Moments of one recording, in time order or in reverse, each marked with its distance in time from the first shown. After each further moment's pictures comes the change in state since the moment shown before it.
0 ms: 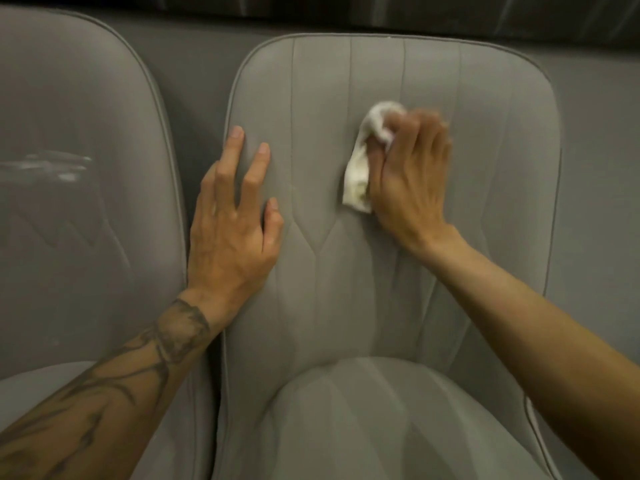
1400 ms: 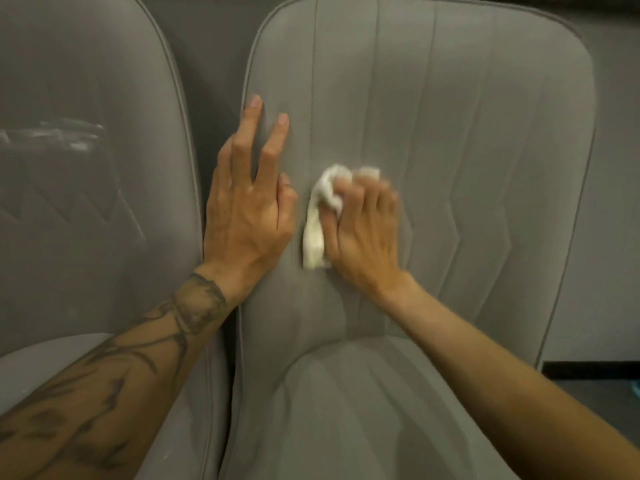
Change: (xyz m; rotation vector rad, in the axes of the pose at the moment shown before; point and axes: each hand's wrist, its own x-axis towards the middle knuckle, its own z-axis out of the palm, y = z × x) left_hand 0.000 0.001 -0.004 -0.055 0.003 -0.014; right_hand -0.095 -0.068 0.005 0.191 -0.126 -0.052
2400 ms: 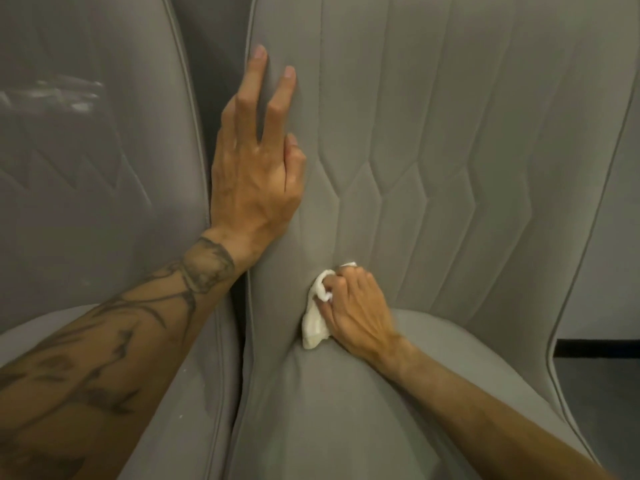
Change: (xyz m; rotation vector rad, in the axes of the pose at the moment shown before) left_hand 0.003 0.002 -0.001 0.046 0.039 0.005; right_hand -0.155 -0.019 -0.002 0.152 -0.387 -0.088
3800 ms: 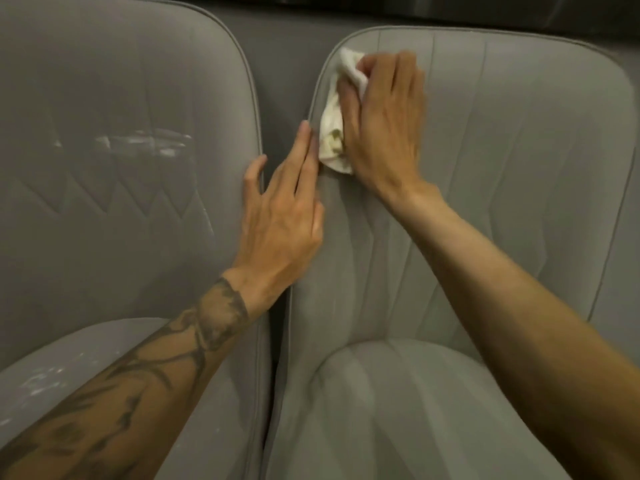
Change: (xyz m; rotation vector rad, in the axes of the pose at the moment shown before) left_hand -0.012 -0.018 -0.038 0.139 -0.189 0.016; right_hand 0.277 -0.021 -0.117 -0.072 0.494 0.212
